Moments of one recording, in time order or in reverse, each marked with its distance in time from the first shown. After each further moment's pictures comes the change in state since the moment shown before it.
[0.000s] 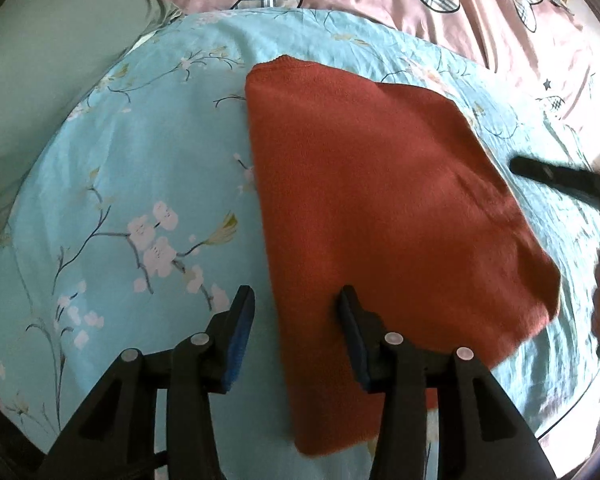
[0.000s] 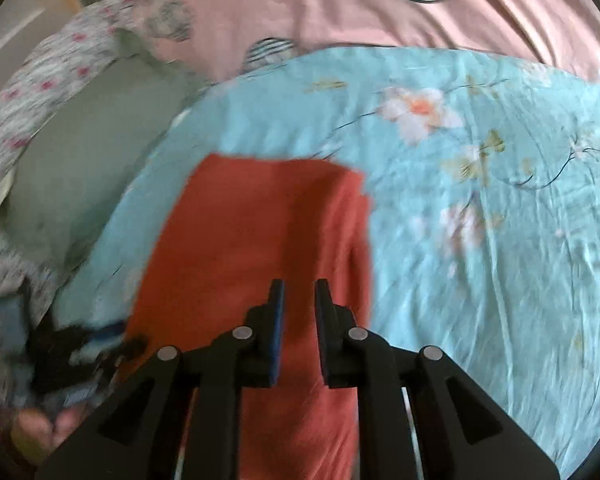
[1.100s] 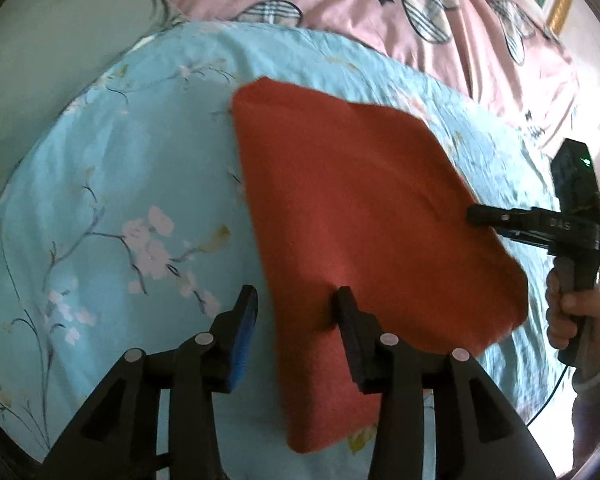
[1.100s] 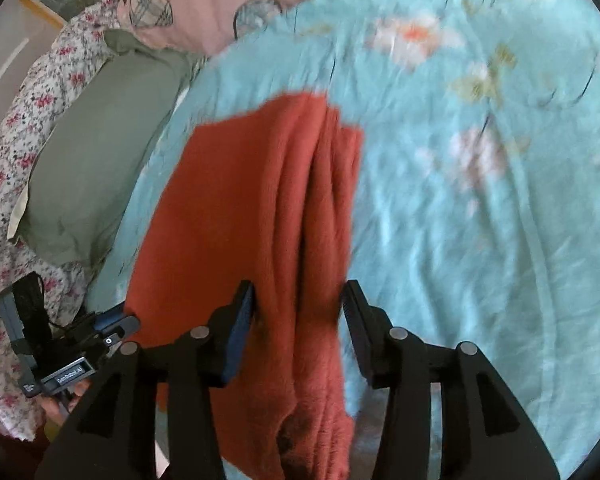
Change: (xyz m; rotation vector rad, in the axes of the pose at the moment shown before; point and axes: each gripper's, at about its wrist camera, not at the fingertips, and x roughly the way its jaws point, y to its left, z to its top) left arm -0.014 0.018 0.005 -0.069 -0.068 -0.121; right arm 0.026 -0.049 0.016 0.160 0.045 0.100
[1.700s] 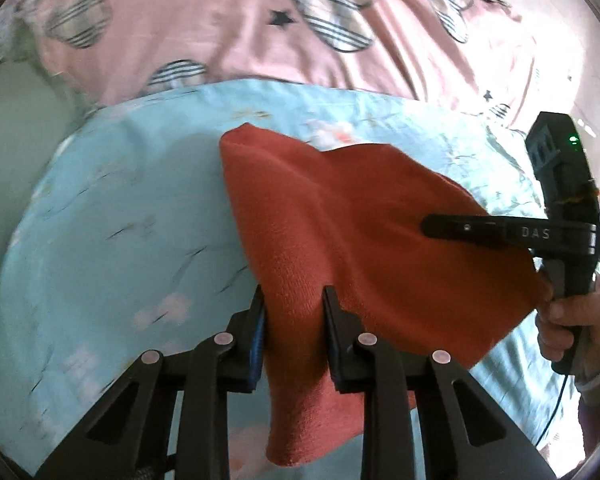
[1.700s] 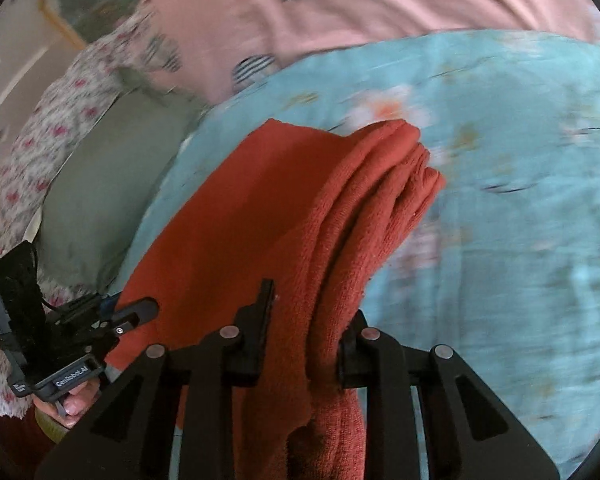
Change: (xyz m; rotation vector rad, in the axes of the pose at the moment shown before) left arm 0.003 -0.101 0.052 0.217 -0.084 0.011; right arm -0.012 -0.016 0.027 -0.057 -0.040 0.071
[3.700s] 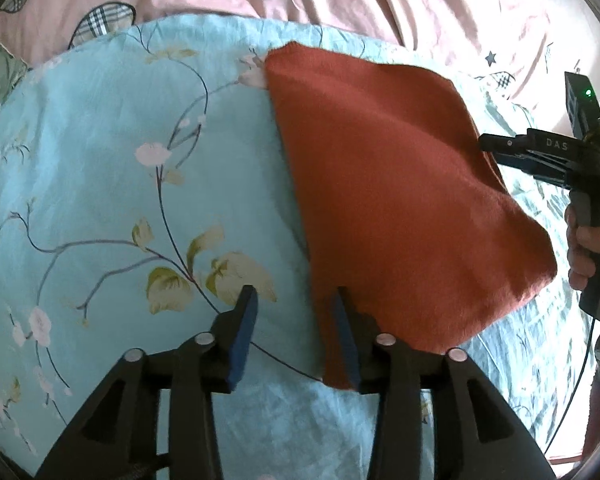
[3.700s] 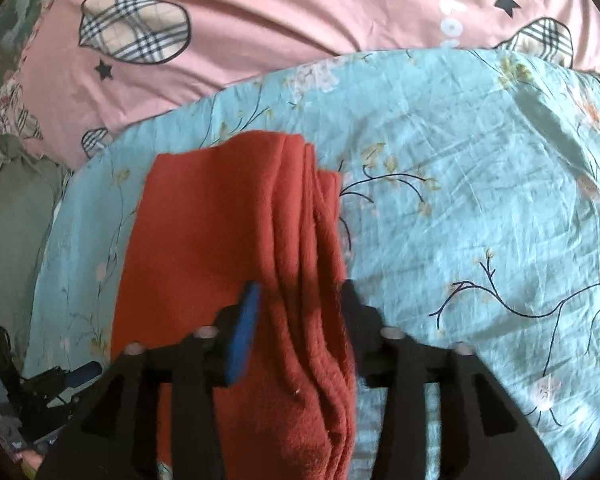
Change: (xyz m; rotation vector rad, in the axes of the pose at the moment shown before) left arm 0.124 -0.074 0.029 -0.022 0.176 -0.100; right arm -0.095 -0.158 0.058 0.200 -0.078 -0.425
